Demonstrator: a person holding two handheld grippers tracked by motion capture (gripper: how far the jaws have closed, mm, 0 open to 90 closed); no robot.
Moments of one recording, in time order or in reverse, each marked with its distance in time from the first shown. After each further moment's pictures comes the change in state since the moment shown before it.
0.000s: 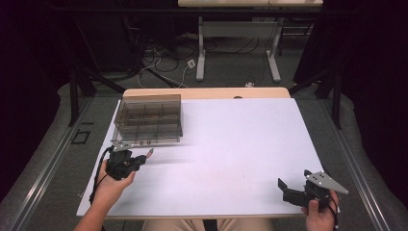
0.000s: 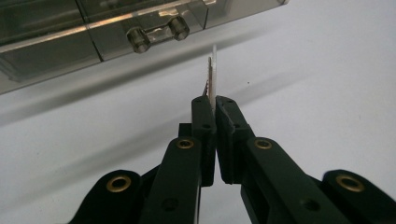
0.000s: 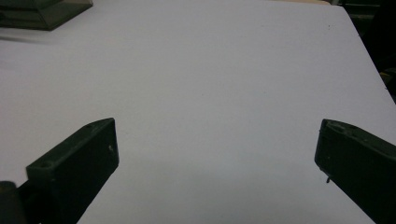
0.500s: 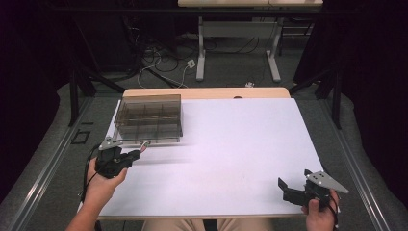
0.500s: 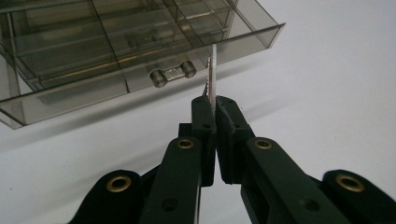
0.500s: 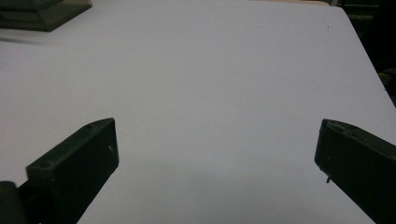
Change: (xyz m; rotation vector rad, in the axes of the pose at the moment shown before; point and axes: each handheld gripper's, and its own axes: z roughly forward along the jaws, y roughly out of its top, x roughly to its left) left arm 0.007 0.009 -0.031 -0.092 -0.014 -0.022; right arm -0.001 0.001 0.001 -0.002 0.002 -0.004
